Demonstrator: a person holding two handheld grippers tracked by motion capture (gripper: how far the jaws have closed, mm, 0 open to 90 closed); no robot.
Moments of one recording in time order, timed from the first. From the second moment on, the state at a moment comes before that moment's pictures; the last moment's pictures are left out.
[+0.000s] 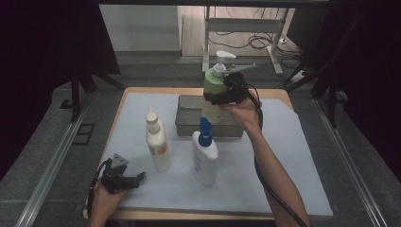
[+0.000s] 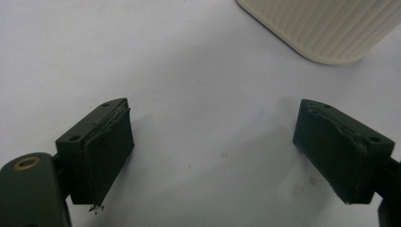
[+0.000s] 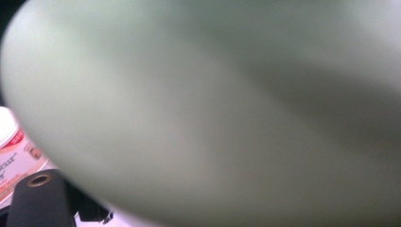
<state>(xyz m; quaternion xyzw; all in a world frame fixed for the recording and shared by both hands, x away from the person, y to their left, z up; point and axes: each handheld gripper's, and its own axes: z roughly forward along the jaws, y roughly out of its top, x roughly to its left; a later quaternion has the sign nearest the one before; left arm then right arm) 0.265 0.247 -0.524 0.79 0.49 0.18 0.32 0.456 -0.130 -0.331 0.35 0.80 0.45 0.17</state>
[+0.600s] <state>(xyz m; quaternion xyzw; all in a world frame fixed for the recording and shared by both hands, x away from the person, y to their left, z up) 0.265 0.247 -0.524 0.79 0.49 0.18 0.32 0.477 -0.102 -0.354 0.34 0.81 0.45 0.17</state>
